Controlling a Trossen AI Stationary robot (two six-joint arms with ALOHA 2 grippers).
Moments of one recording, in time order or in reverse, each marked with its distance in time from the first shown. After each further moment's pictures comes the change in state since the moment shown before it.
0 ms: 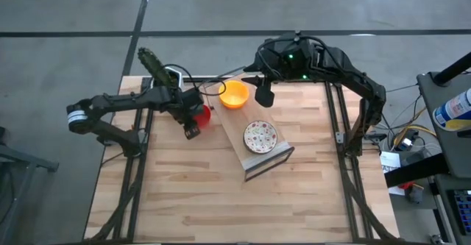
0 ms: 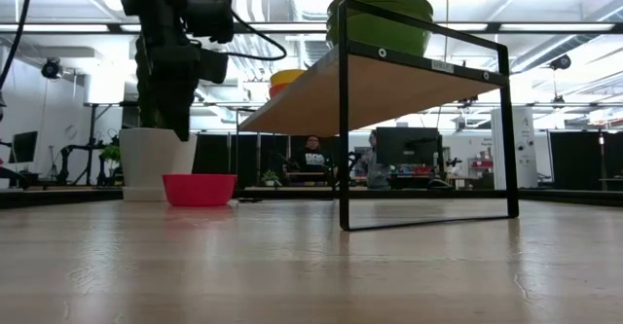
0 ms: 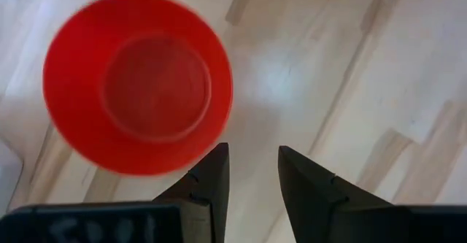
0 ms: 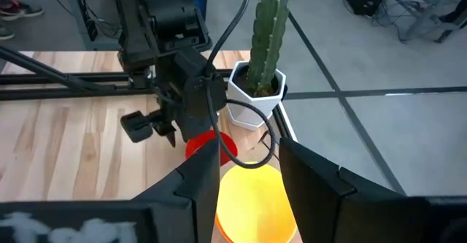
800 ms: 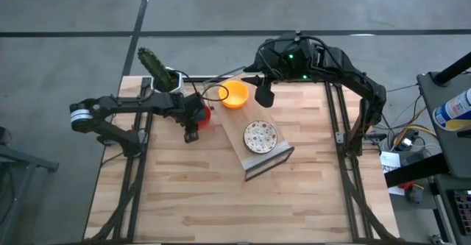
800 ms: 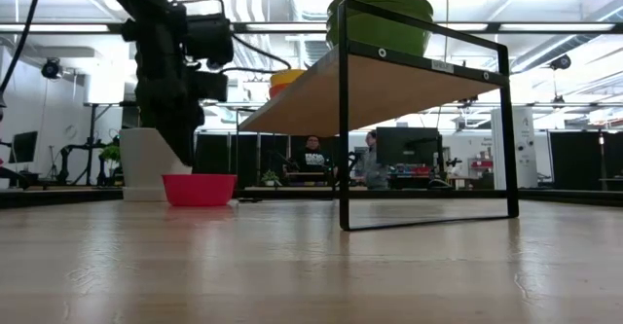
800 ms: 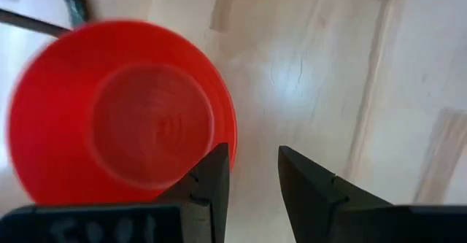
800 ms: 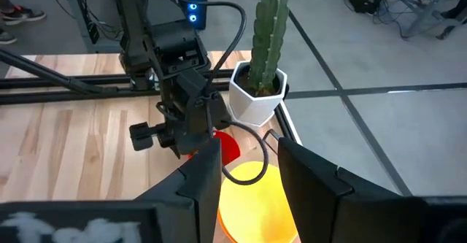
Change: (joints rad) left arm 0.001 0.032 -0.132 0.207 -0.007 0.243; right arm 0.000 0.000 0.000 -0.001 -0.001 0.019
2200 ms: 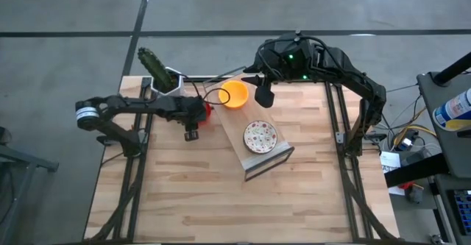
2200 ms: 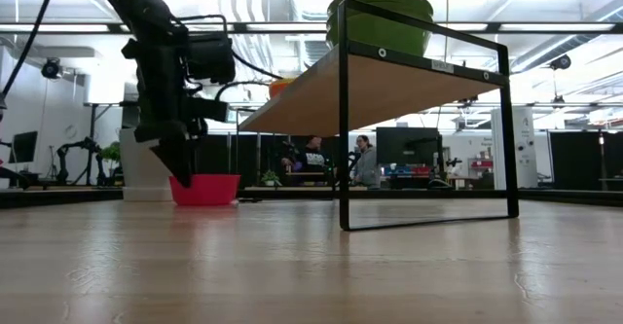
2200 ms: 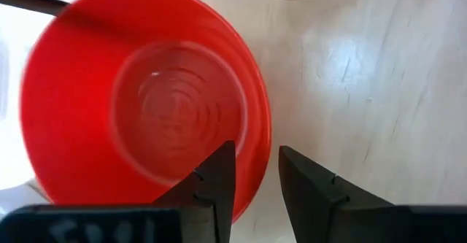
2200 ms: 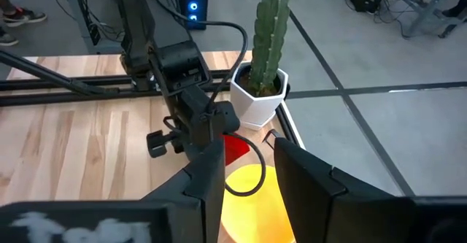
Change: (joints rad) left arm 0.009 0.065 -0.076 0.134 -0.189 0.113; right arm 0.002 -0.001 0.000 0.001 -0.001 0.008
